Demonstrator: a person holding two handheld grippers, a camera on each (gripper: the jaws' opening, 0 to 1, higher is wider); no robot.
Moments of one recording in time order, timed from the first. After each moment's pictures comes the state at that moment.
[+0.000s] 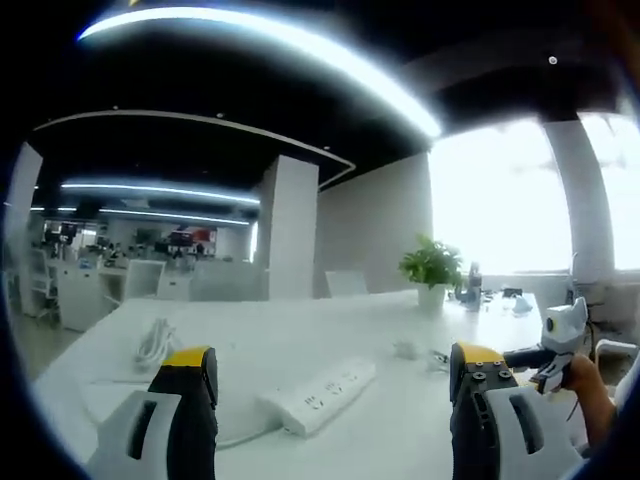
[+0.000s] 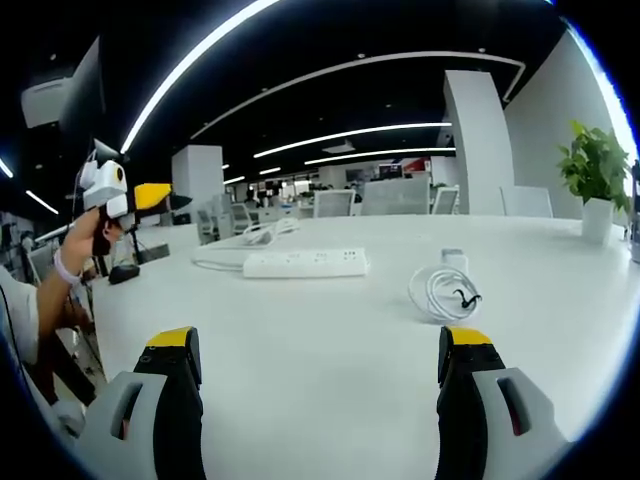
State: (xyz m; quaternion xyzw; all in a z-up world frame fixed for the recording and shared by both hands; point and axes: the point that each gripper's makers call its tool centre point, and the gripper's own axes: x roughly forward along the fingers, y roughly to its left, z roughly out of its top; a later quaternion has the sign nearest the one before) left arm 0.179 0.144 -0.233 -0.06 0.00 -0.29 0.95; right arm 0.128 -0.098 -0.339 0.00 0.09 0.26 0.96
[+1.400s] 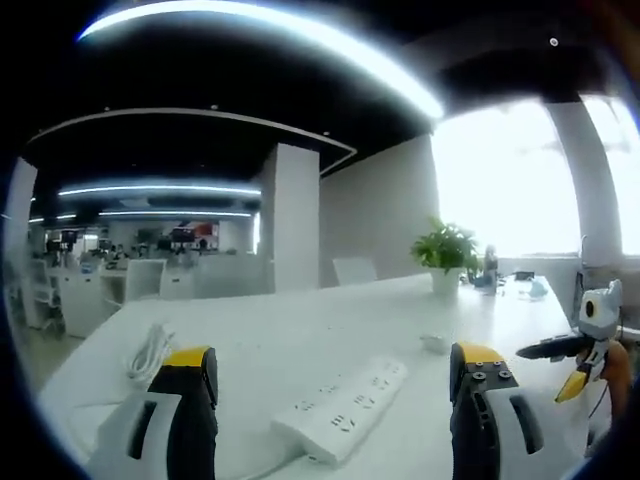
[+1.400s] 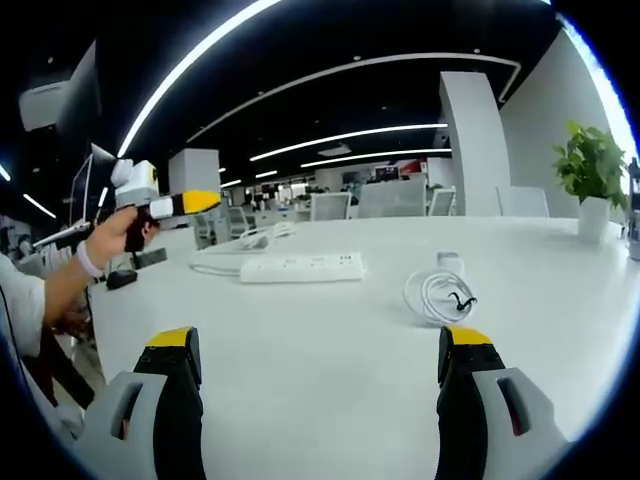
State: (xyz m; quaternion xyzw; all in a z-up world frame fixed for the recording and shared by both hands) left arm 0.245 0.130 -0.246 -0.03 0.03 -0.28 0.96; right arm 0.128 -0.103 -0.334 0.00 0.09 0.25 0.96
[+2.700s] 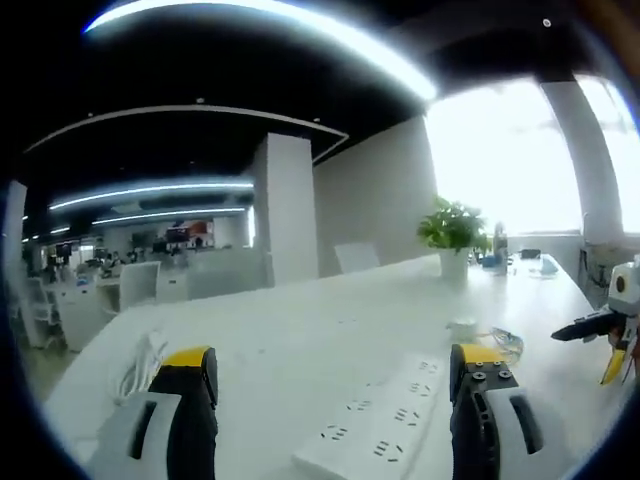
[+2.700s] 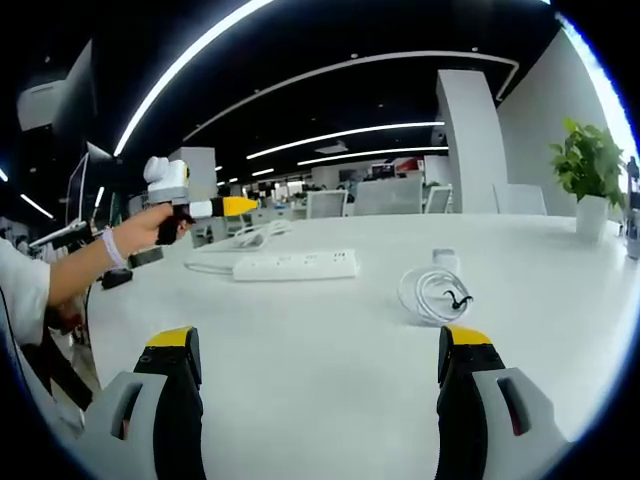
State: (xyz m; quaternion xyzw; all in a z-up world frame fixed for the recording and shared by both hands) left arm 0.311 0.113 -0.261 0.01 0.04 -0.29 0.96; right arm 0.134 -0.107 -0.338 0.01 0.09 0.24 0.97
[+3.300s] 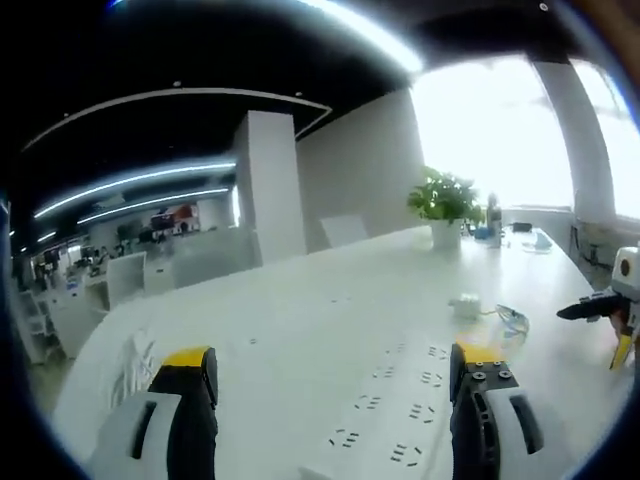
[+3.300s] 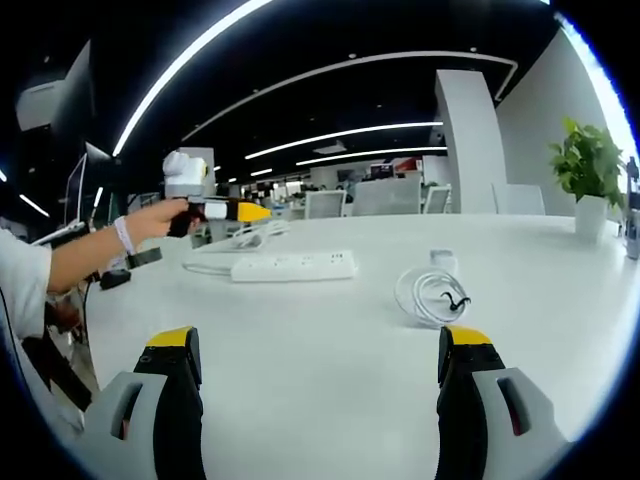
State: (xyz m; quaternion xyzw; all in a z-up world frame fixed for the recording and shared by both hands) left arm 0.336 0.099 -0.273 0.06 0.10 -0.32 0.94; right arm 0.136 -0.109 -0.336 0.00 0.09 0.24 0.97
